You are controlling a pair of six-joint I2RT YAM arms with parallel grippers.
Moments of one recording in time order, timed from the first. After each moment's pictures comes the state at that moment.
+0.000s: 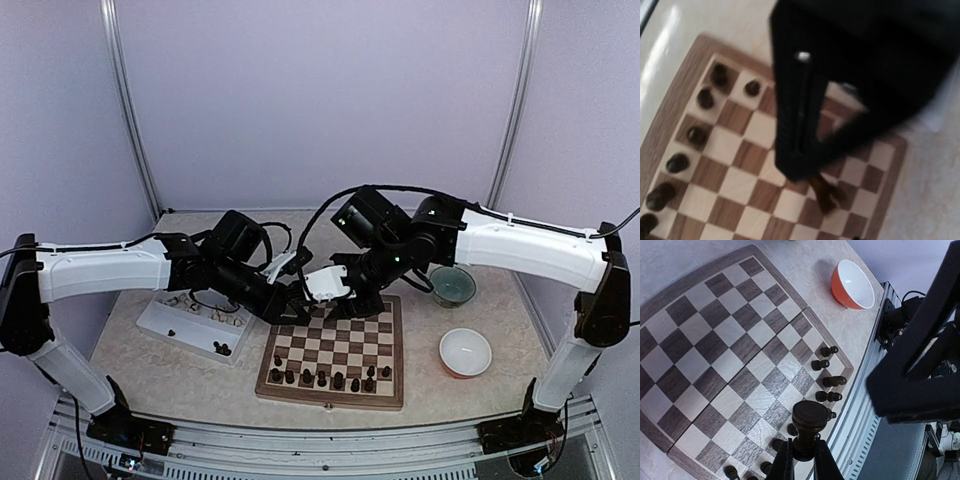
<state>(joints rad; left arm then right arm) -0.83 1.53 1.09 -0.39 0.53 -0.28 1.06 1.70 1.59 -0.82 -0.15 -0.88</state>
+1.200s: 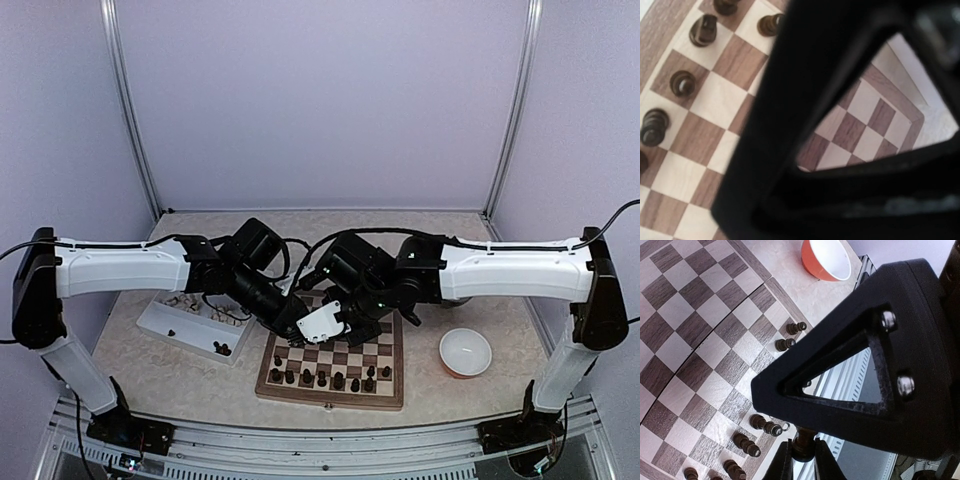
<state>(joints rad) -0.89 1.63 1.15 -0.44 0.67 -0.30 1.16 1.72 1.42 -0.70 0.12 -0.97</state>
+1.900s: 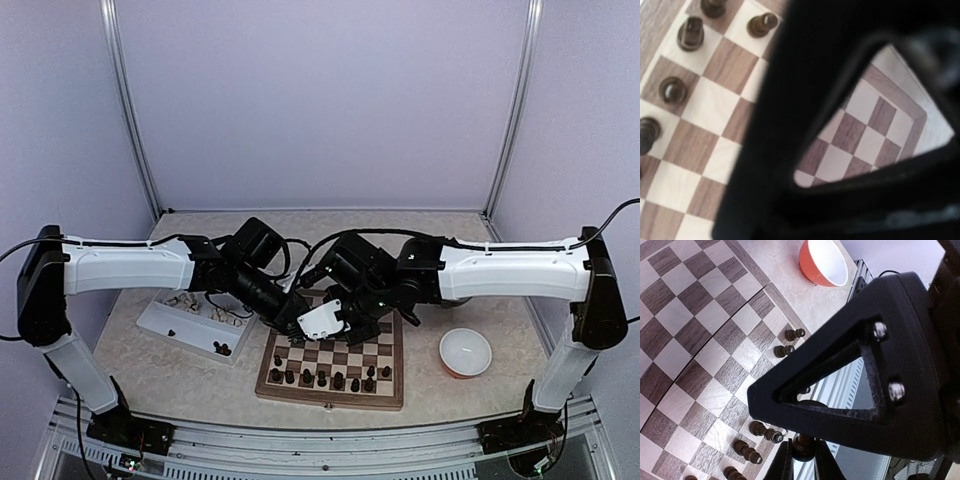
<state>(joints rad) -0.86 1.66 1.15 -0.40 0.72 -0.32 1.14 1.72 1.39 -0.66 0.10 -0.94</state>
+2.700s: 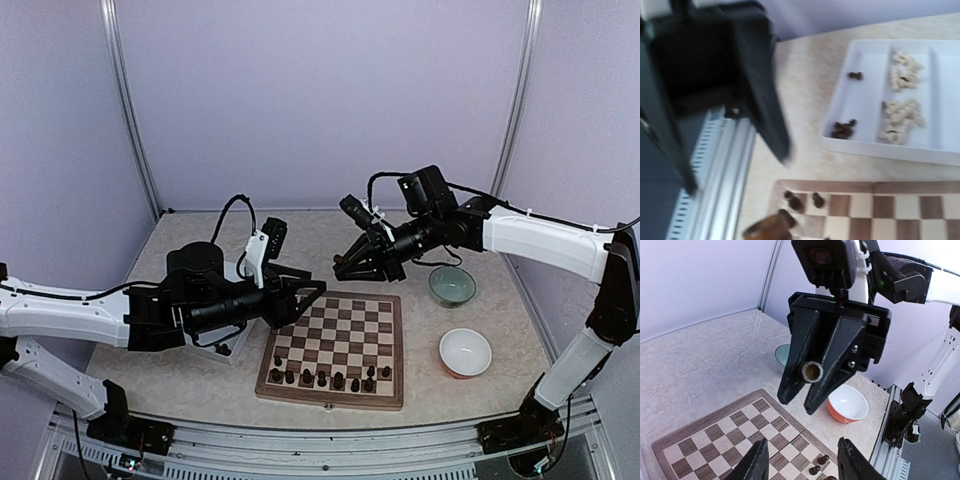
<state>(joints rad) -1.13 1.25 0.77 0.34 -0.09 -0.33 0.71 1.60 1.32 -0.39 -0.95 -0.32</state>
